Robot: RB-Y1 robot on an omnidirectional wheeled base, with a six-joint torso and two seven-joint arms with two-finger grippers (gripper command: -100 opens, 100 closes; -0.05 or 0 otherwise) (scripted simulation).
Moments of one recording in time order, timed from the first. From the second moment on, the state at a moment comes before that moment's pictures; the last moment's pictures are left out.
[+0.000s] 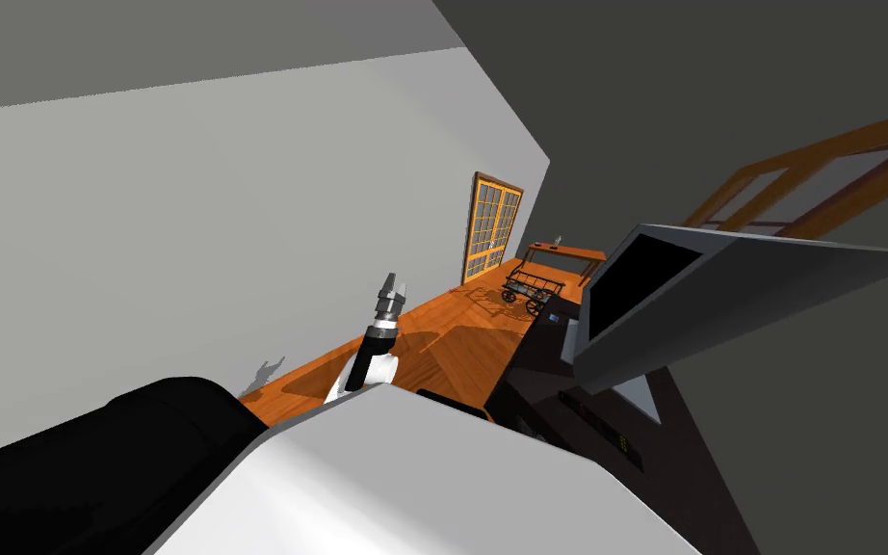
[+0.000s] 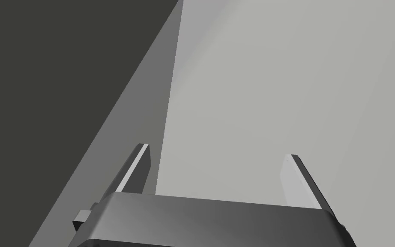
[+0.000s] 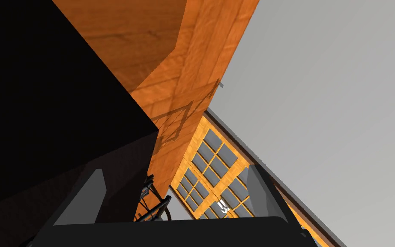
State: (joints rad) left arm 0.47 -0.02 -0.04 -2.23 -0.06 -0.41 0.04; right arm 0.71 -0.86 0.46 -1.82 -0.39 -0.08 0.62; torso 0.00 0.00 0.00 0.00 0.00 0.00
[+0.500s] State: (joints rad) left arm 0.47 -0.02 -0.04 -2.23 -0.06 -0.41 0.04; right arm 0.70 -0.97 0.56 -1.73 -0.44 -0.06 0.73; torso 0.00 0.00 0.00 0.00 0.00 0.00
